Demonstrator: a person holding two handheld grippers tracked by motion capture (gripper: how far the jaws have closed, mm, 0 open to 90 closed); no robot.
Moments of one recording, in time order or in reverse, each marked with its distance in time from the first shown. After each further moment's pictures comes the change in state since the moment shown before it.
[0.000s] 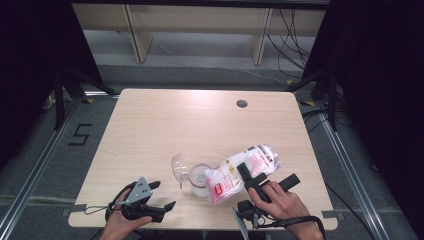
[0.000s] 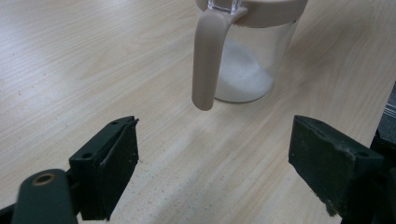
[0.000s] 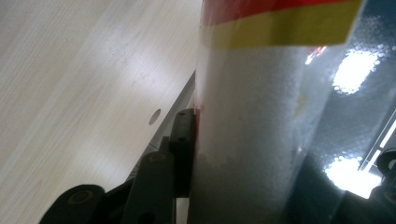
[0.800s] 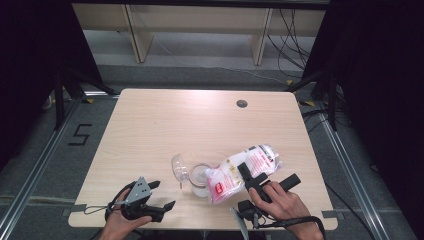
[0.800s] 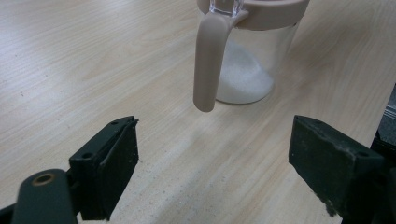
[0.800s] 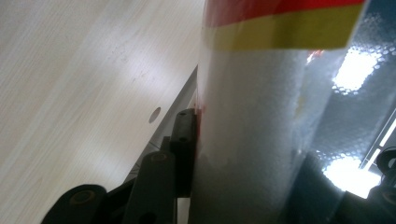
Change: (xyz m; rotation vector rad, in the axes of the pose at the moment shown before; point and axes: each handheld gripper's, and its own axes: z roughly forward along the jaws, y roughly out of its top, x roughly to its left) left arm 0.001 0.001 0.000 -0.019 -0.002 0.016; right arm -0.001 -0.001 0.000 0.005 0.000 -0.003
